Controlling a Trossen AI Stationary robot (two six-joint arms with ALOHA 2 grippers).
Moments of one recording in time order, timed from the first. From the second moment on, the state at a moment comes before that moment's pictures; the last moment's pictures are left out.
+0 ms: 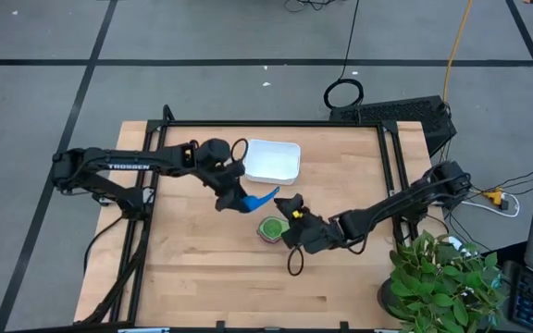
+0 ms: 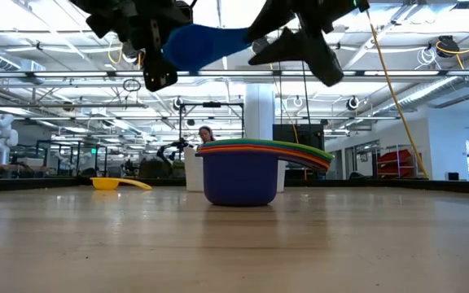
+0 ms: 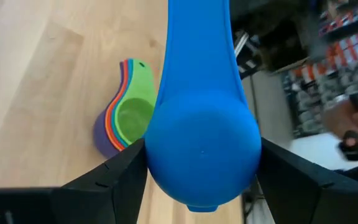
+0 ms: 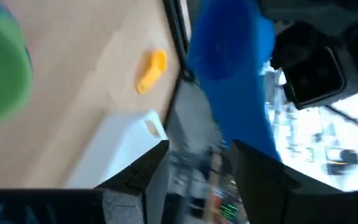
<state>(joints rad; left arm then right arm) 0.21 1.35 0.95 -0.26 0.66 -0.44 0.38 1.64 1.00 0.11 0.97 -1.07</state>
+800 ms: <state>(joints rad) 0.25 1.35 0.95 -0.14 0.74 -0.62 0.37 1.70 1.00 0.48 1.15 -1.46</state>
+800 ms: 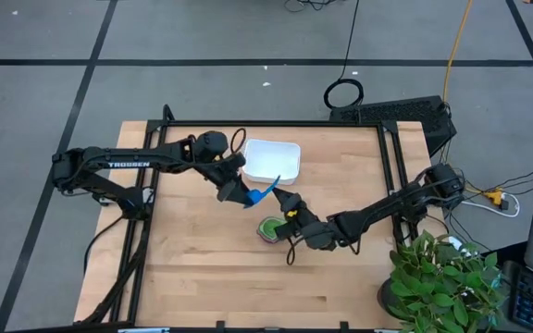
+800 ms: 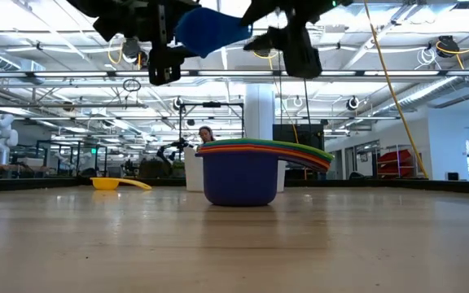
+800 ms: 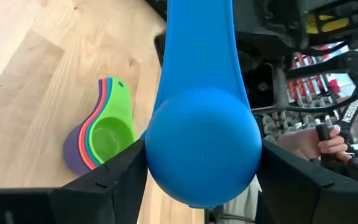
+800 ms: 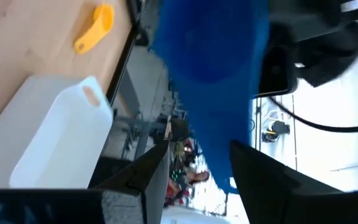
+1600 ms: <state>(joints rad) 0.25 1.35 0.95 0.00 0.81 -0.79 0.37 1.66 1.00 0.48 1.10 -1.54</state>
